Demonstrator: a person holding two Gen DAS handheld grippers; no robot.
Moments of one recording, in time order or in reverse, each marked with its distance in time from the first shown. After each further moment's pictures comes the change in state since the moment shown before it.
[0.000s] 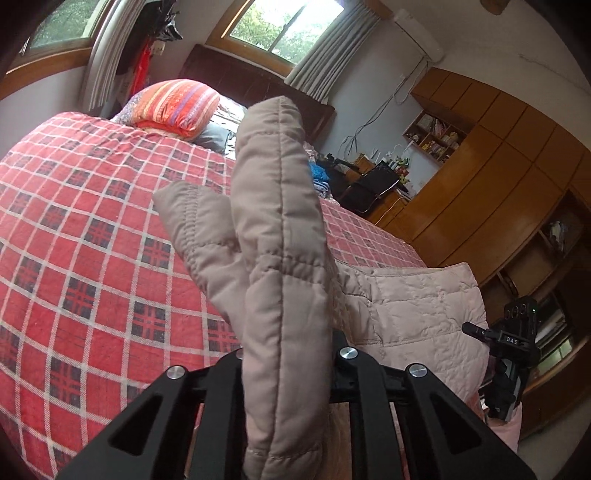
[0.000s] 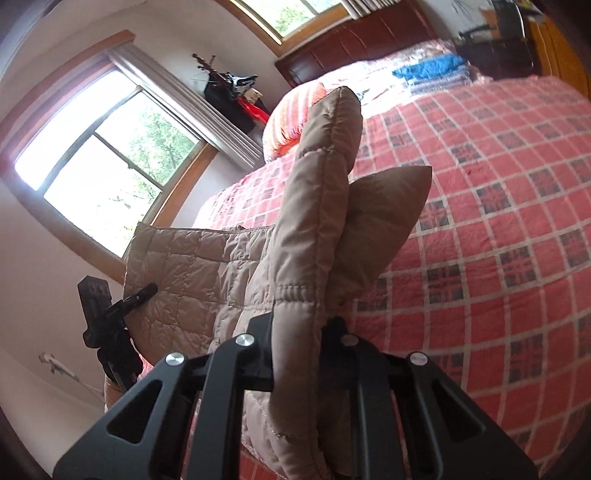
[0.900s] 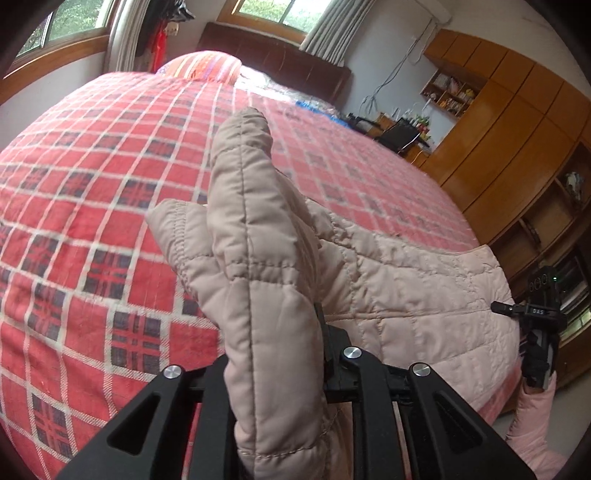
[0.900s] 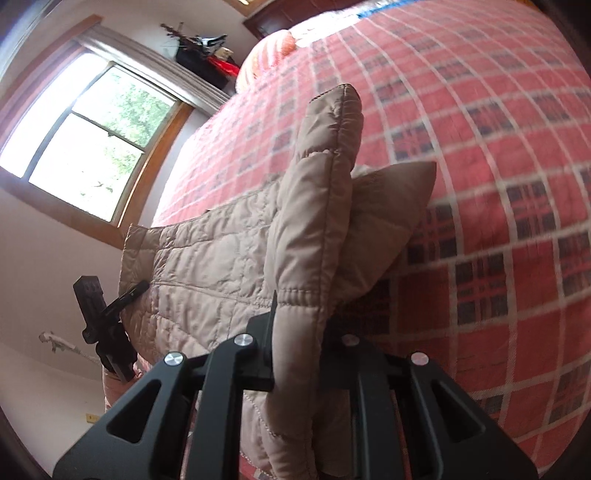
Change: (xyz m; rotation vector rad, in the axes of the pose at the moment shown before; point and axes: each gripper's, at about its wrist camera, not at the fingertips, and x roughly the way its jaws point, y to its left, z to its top) left arm -0.065 0.037 -0.173 0.030 0.161 0.142; right arm -0.024 -0.019 -0.183 0.138 0.193 -0.061
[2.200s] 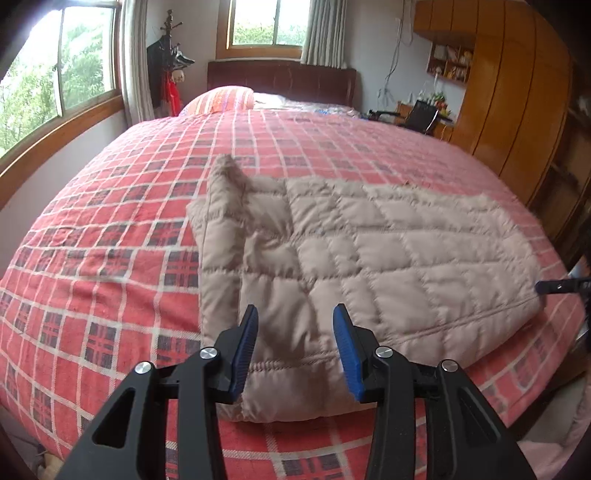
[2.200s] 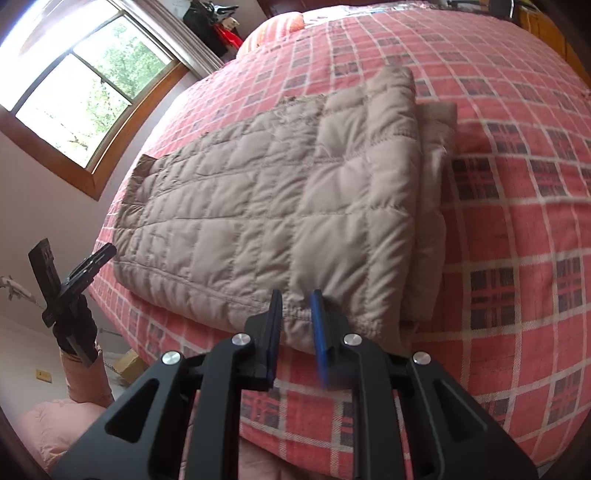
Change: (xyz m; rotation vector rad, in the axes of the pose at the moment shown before) left arm -0.050 -0.055 -0.097 0.195 -0.080 0.283; right arm -0.007 0.041 -0.093 -0.152 0.047 -0.172
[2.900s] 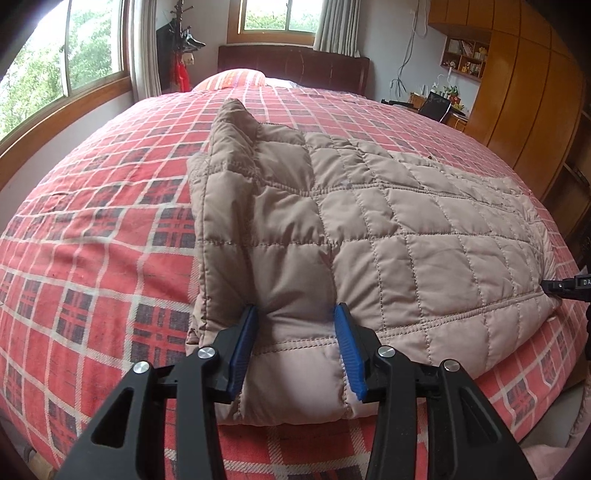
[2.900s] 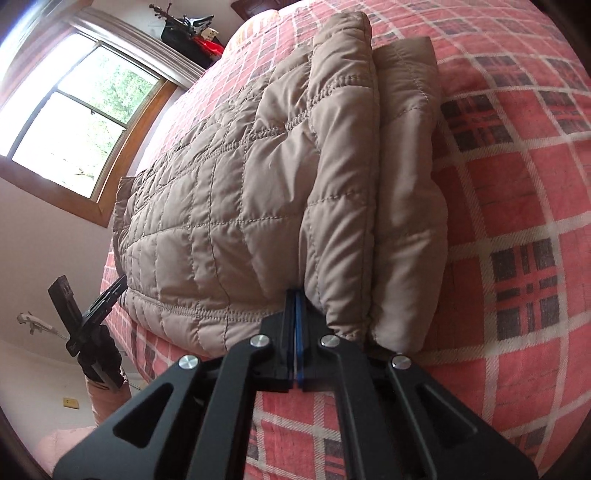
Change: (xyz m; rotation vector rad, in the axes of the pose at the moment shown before) left arm 0.034 0.011 -0.026 -0.047 0.037 0.004; right arm 0.025 -0.043 -0.006 0.125 0.001 0.063
